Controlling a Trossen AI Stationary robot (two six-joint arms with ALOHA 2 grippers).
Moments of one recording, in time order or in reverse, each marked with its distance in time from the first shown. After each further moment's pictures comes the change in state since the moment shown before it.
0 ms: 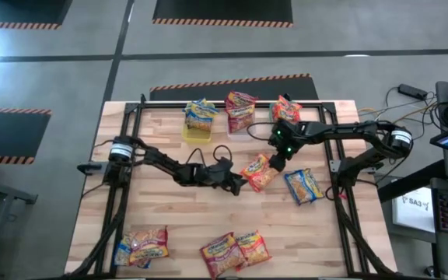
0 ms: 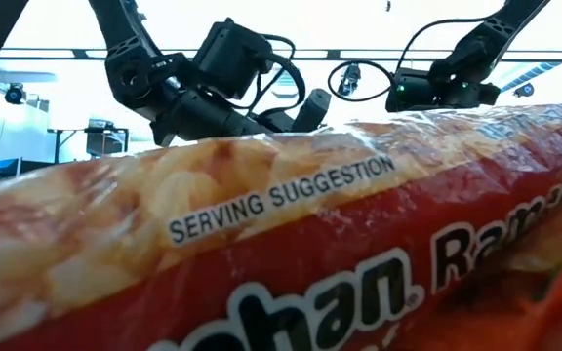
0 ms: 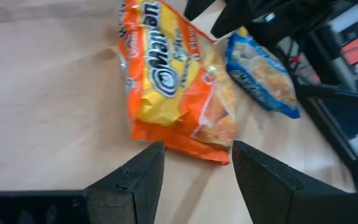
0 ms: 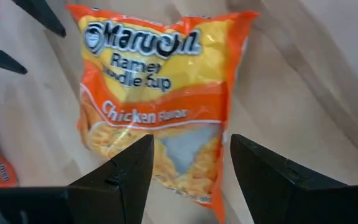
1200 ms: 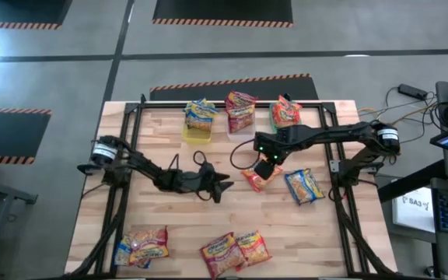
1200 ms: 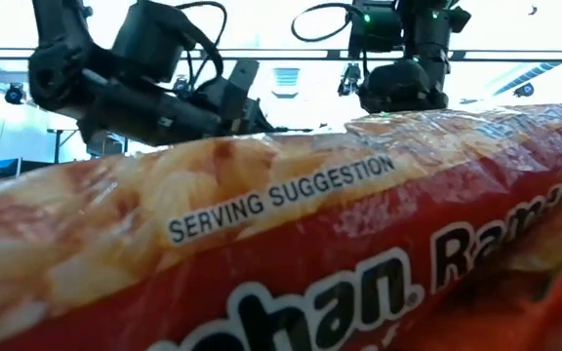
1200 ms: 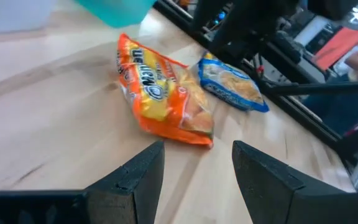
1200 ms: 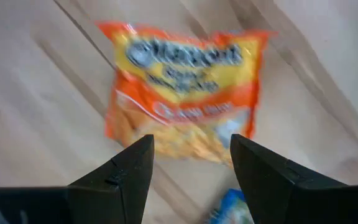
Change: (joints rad) left arm -0.100 -0.144 -0.297 0.329 -0.158 0.212; right arm 0.318 0.123 0.434 -0.469 0.376 0.309
